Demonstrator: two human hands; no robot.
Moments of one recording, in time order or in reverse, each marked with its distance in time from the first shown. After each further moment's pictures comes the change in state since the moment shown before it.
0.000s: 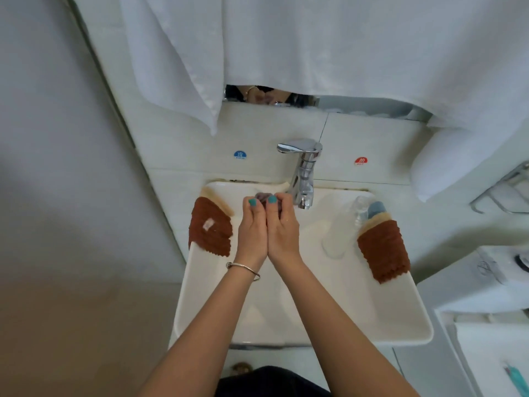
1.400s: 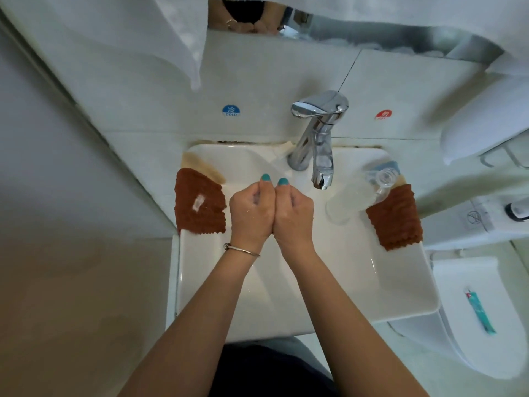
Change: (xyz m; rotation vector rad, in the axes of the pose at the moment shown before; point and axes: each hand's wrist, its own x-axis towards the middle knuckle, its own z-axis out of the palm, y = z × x) left_hand 0.037 -0.023 -0.006 -0.009 0.044 -0.064; right_hand 0.018 0.017 0.021 -0.006 0.164 0.202
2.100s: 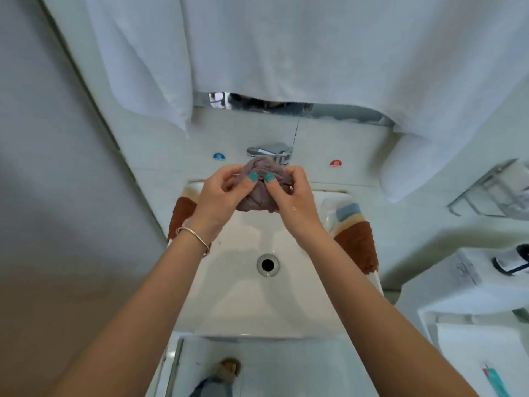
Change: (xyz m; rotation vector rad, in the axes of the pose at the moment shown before) left_hand -0.034 0.098 -0.001 -0.117 -0.190 0.107; right_hand 0.013 -0.081 -0.117 0.121 -0.354 -0.191
